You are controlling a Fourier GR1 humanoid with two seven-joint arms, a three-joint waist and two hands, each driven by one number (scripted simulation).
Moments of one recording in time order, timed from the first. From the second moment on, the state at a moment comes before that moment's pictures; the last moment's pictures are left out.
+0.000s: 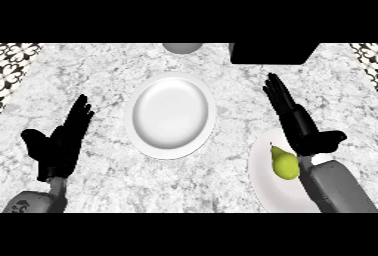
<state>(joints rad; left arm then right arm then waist) -0.10 0.37 -0.18 -1.53 0.25 0.29 0.14 -0.31 -0.34 0.28 -1.34 -0.32 -0.09 -0.24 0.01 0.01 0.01</state>
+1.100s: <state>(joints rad) -0.26 0.47 -0.09 -1.59 0.23 0.12 0.07 -0.24 -0.30 0.62 -1.35 0.07 -0.15 -0.07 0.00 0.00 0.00</state>
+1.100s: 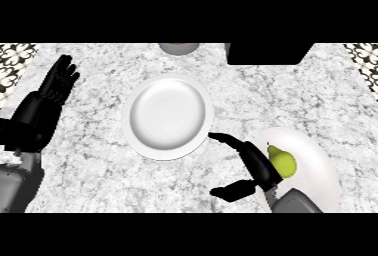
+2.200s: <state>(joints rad) -0.28 0.46 -0.06 -1.58 0.22 0.08 0.08 -0.69 -0.53 0.68 -1.46 0.04 0.59 0.85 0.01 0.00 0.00</state>
